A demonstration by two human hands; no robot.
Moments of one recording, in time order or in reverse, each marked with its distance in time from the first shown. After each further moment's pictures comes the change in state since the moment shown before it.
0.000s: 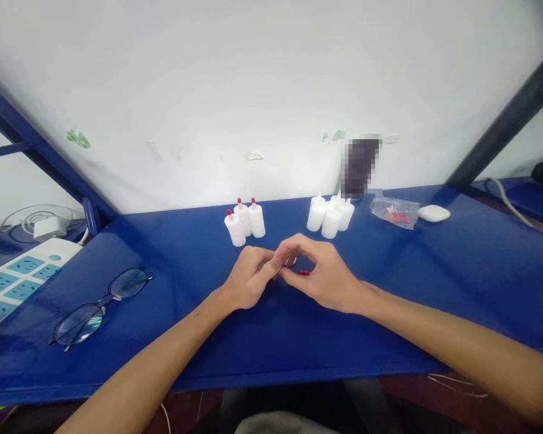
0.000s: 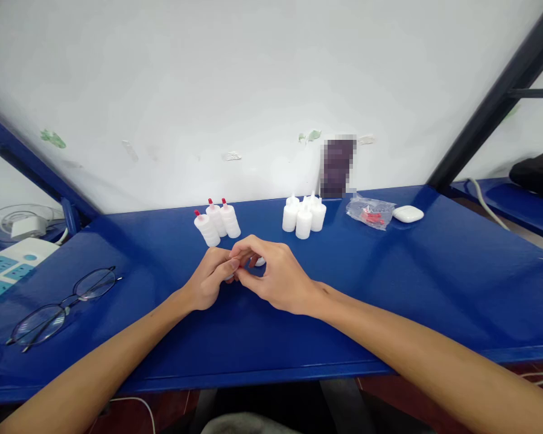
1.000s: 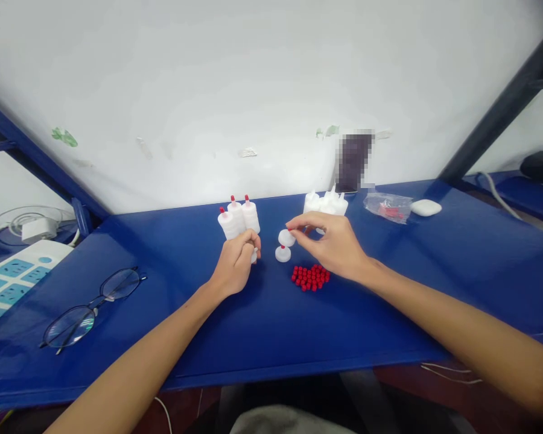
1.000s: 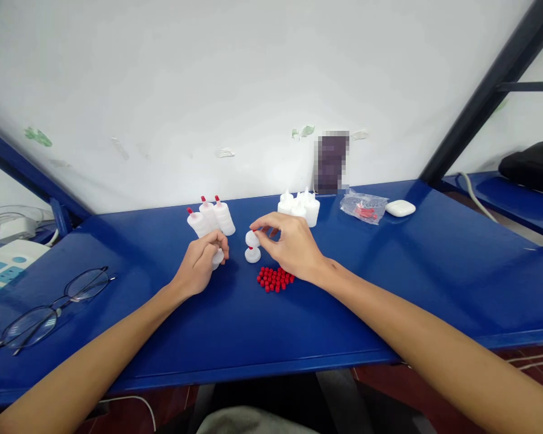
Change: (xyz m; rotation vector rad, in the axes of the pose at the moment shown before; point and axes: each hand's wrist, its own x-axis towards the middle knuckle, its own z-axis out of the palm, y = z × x) left_hand 0.003 -0.013 -0.009 0.036 0.202 -0.177; right_hand 0.011 0.024 -0.031 -0.338 0.208 0.056
